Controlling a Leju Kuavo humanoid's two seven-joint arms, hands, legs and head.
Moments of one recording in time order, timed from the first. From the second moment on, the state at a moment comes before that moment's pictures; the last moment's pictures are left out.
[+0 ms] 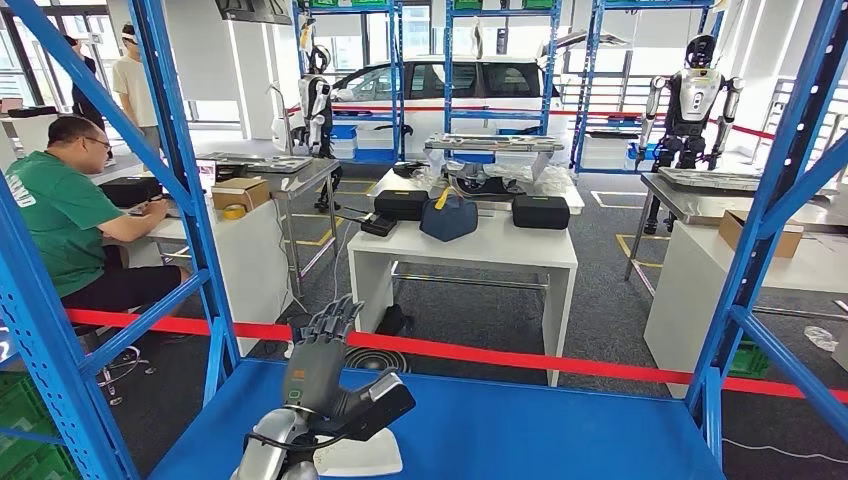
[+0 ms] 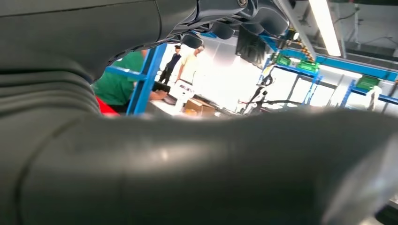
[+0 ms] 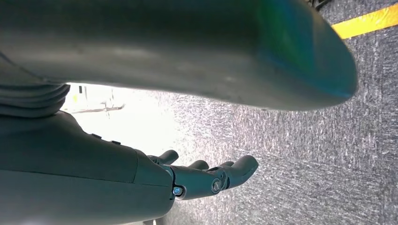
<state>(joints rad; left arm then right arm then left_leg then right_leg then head) -0.93 -0.31 -0.31 -0.37 -1.13 0.40 -0.46 -0.06 0.13 -1.07 -0.18 1.16 0.07 -0.18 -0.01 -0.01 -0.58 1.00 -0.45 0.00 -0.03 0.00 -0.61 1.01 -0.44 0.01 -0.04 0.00</state>
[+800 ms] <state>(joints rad) -0.98 -0.31 -0.32 -0.36 -1.15 0.33 -0.36 -0.07 0.13 -1.09 -0.18 1.15 0.07 -0.18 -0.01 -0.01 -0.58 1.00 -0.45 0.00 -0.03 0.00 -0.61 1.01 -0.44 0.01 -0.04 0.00</state>
